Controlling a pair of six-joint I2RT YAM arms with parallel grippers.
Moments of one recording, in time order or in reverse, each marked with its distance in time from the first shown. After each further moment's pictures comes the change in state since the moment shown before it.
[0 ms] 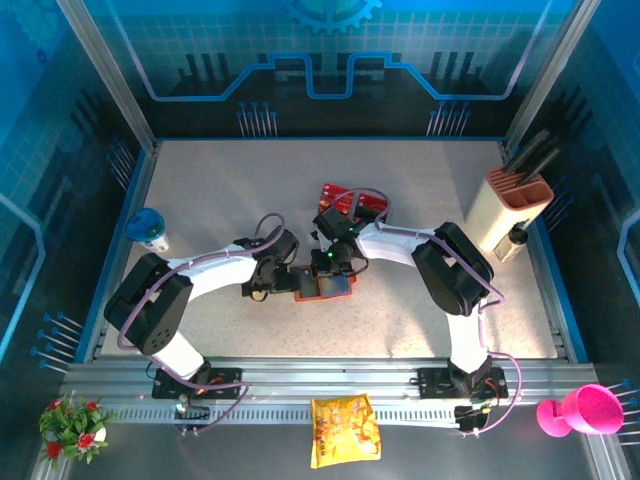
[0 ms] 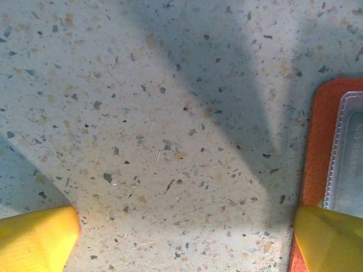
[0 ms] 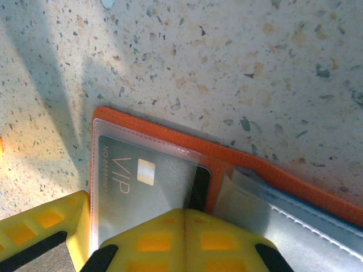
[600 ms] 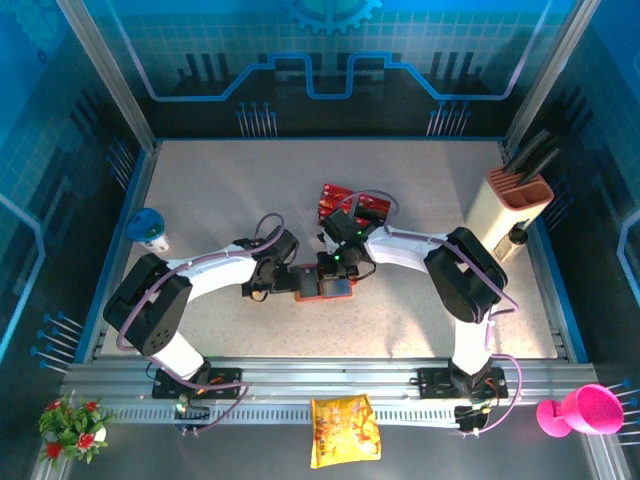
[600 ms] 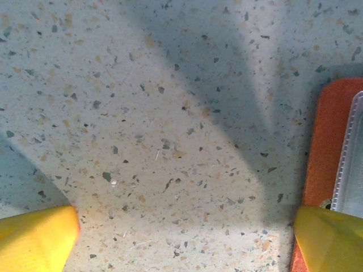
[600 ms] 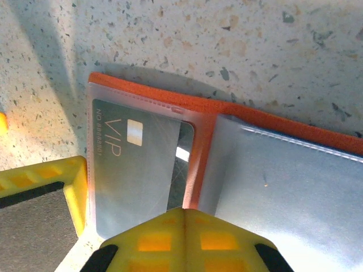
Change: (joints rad) left arm 0.001 -0.006 -0.002 0.001 0.000 0.000; right arm -0.006 -0.090 -0.087 0.010 0.000 0.011
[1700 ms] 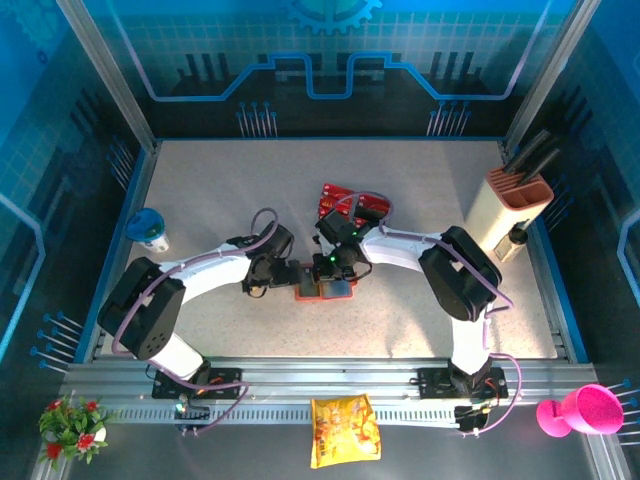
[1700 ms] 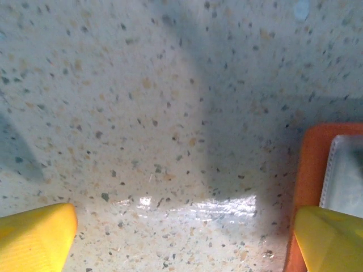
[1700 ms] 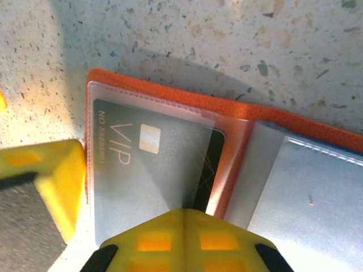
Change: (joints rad) left arm 0.041 -0.043 -0.004 0.048 0.019 0.002; right arm 0.016 0.027 0.030 -0.010 -0.026 0.003
